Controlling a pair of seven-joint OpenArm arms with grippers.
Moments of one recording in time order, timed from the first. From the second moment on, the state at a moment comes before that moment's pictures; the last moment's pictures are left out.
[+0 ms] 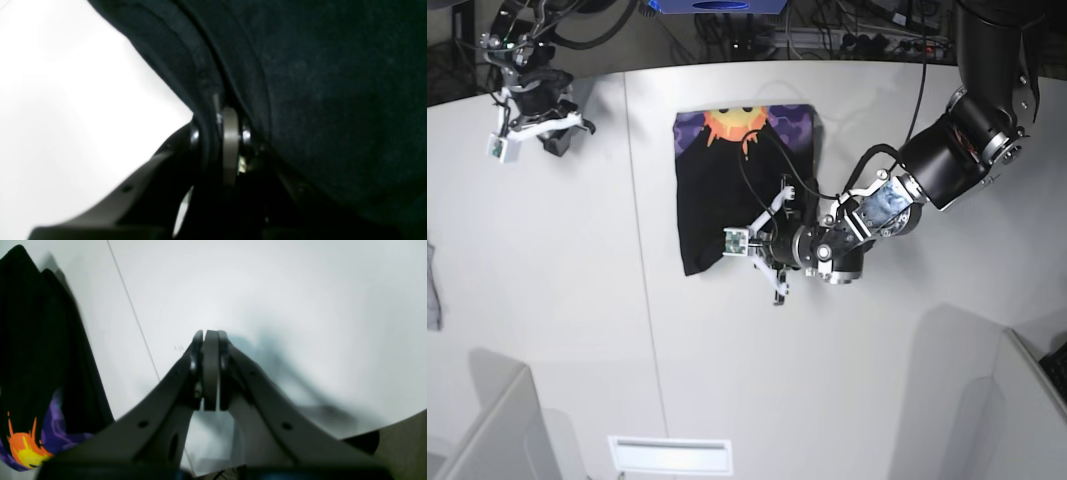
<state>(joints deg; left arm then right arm) -33.9 -21.3 61.0 70.4 -6.7 -39.7 24.5 -27.1 -6.2 32.0 110.8 25.6 13.0 -45.1</state>
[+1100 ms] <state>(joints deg) -41.2 -16.0 59.4 71.5 -7.1 -40.3 31.1 -26.5 -6.5 30.4 109.2 25.4 13.0 -45.1</state>
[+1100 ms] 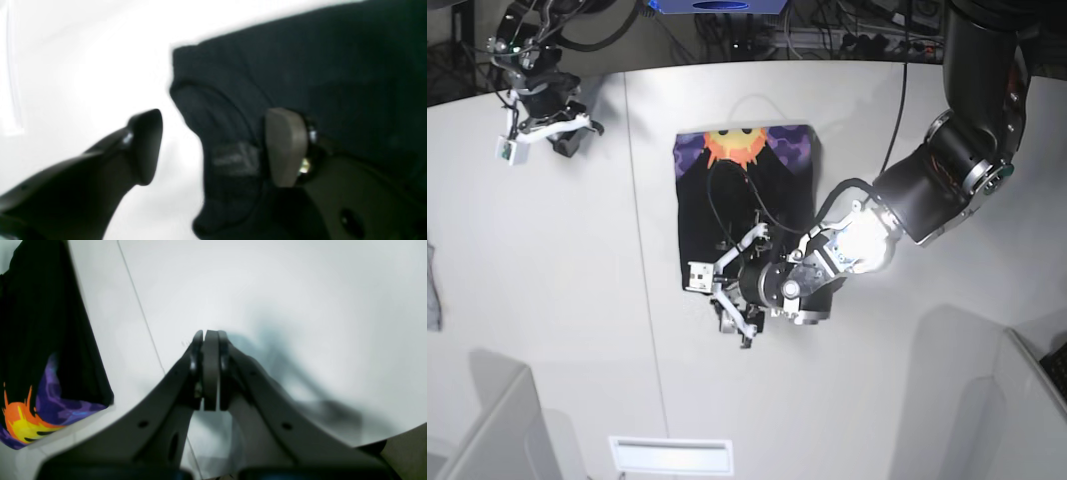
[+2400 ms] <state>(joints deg) 41.0 -15.2 -22.6 111.1 -5.7 -40.2 -1.3 -35.8 14.0 30.1 109.3 24.9 25.3 -24.5</state>
